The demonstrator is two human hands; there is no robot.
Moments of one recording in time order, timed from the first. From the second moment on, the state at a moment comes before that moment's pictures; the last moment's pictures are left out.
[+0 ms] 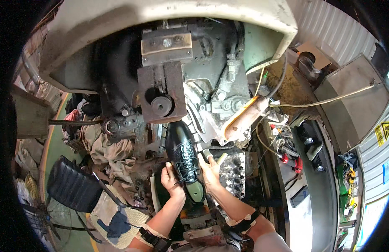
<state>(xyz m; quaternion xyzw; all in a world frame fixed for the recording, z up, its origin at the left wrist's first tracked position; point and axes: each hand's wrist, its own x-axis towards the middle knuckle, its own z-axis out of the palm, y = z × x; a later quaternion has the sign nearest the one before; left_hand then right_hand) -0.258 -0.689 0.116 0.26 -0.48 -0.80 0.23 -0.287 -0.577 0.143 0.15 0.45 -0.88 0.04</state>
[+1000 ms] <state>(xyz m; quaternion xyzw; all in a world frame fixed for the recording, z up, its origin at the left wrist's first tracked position) -0.015 -0.884 0.030 0.51 -0.45 -0.71 0.16 -0.073 -0.348 0.035 0.42 0.55 -0.72 0.04</state>
